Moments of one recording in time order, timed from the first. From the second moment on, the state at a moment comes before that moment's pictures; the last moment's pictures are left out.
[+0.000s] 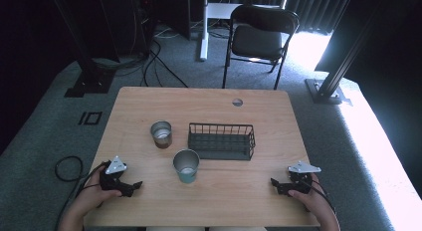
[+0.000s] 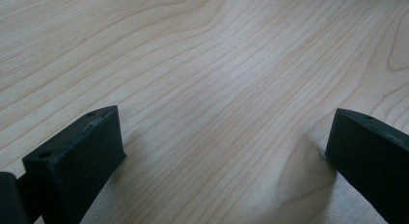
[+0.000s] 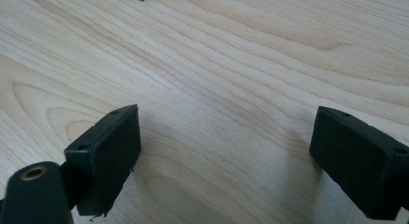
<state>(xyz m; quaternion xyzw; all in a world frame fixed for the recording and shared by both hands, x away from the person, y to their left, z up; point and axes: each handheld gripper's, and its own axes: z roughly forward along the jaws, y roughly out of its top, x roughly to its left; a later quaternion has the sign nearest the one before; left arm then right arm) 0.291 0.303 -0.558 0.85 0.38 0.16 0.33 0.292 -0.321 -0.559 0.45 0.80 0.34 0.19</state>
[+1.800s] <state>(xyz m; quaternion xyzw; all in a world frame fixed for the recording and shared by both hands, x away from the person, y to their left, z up) 0.291 0.303 -0.558 0.85 0.38 0.16 0.33 0.282 -0.259 -0.545 0.37 0.83 0.40 0.15</state>
